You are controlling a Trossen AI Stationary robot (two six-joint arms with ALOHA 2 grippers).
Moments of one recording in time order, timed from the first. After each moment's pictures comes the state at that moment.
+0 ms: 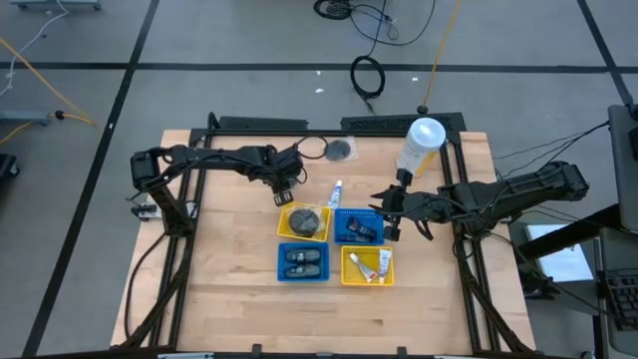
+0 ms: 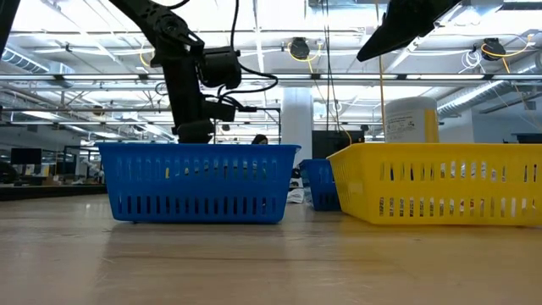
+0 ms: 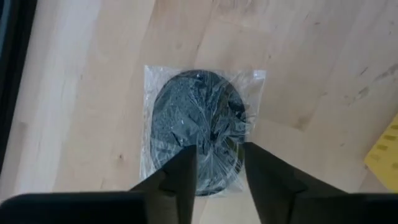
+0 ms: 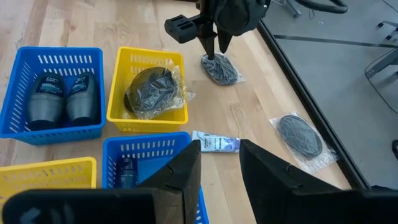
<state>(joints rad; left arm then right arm) 0.36 1.70 1.09 -0.63 -0.17 0.08 0.20 1.09 0.89 -0.45 0.49 0.09</state>
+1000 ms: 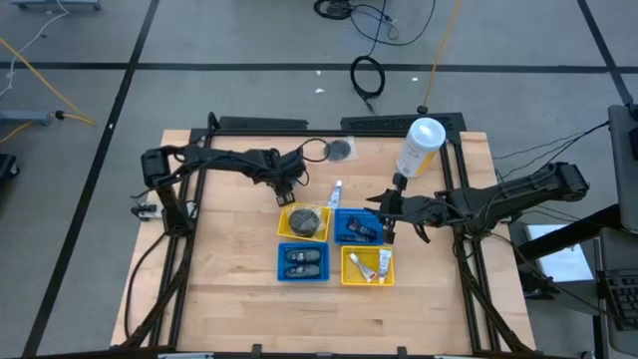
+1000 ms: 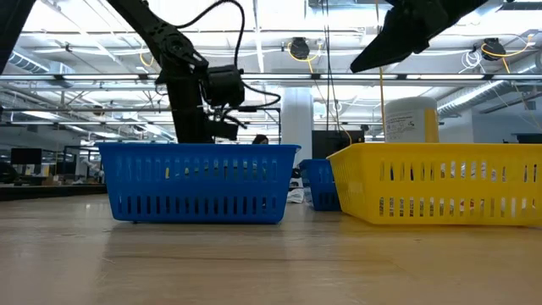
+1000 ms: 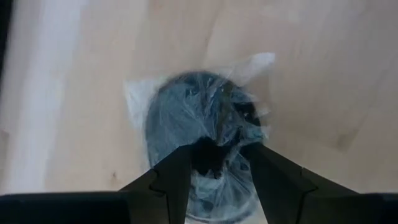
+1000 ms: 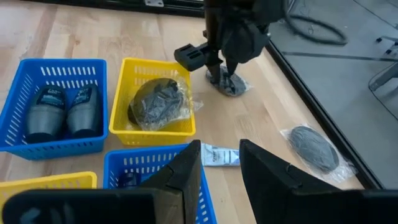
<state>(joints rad) 0.37 1.78 1.06 -0.54 -0.21 0.10 0.20 1.09 0.75 -0.21 0.49 0.07</state>
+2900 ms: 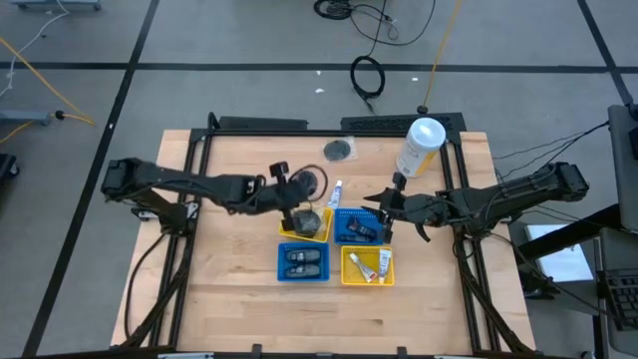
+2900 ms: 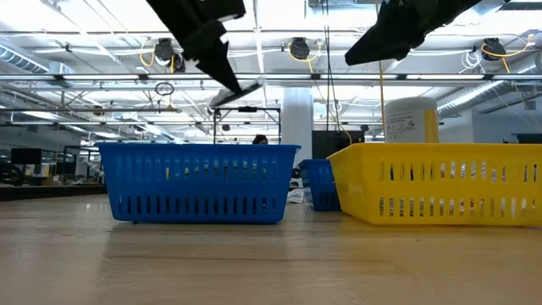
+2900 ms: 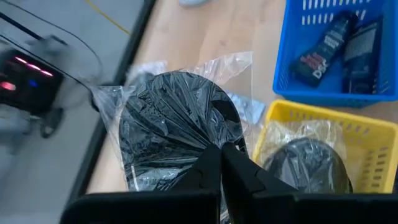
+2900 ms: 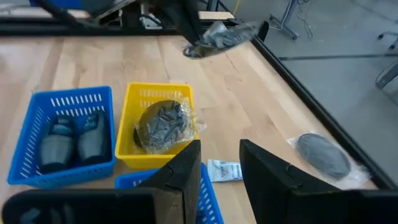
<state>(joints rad) -0.04 1.49 1.14 -0.48 -0.46 0.05 0.20 1.09 0.75 -0.14 0.49 0.12</state>
